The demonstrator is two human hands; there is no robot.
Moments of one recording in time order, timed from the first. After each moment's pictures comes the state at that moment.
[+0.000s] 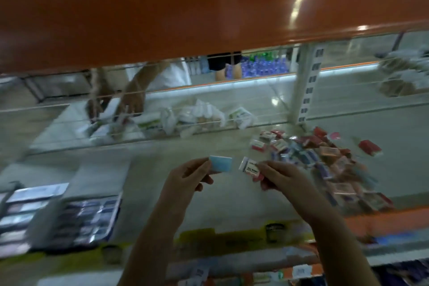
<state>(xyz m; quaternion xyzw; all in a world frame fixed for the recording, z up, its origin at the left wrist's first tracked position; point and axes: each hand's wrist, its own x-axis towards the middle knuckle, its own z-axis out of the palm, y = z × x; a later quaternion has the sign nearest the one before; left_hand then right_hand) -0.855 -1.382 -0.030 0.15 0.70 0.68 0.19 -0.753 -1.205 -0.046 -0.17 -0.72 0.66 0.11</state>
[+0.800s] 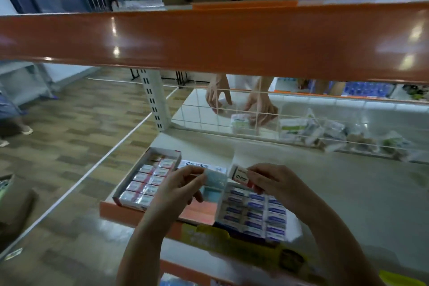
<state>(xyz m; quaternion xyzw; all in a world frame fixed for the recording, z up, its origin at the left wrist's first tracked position) -0.973 -1.711 -0.026 0.11 0.77 0.62 0.08 -0.942 -1.493 -0.018 0.06 -0.85 0.52 -0.02</state>
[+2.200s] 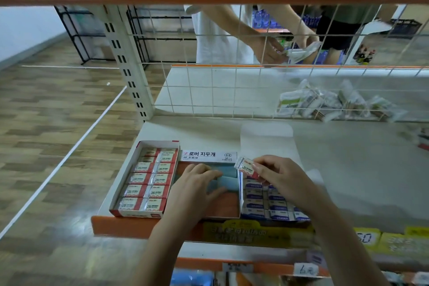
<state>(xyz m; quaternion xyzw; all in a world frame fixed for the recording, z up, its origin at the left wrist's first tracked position) -1.026 -1.731 -0.085 0.34 0.92 0.21 -0.01 -0.953 -1.541 -0.057 -0.08 -0.87 0.48 0.02</state>
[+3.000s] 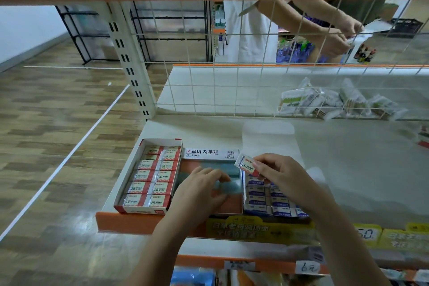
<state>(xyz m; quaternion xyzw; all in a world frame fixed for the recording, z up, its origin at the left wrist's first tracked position) -1.018 -1.736 -0.079 0.37 0.90 0.23 0.04 -0.950 -1.546 -0.056 -0.09 -0.87 0.48 0.01</state>
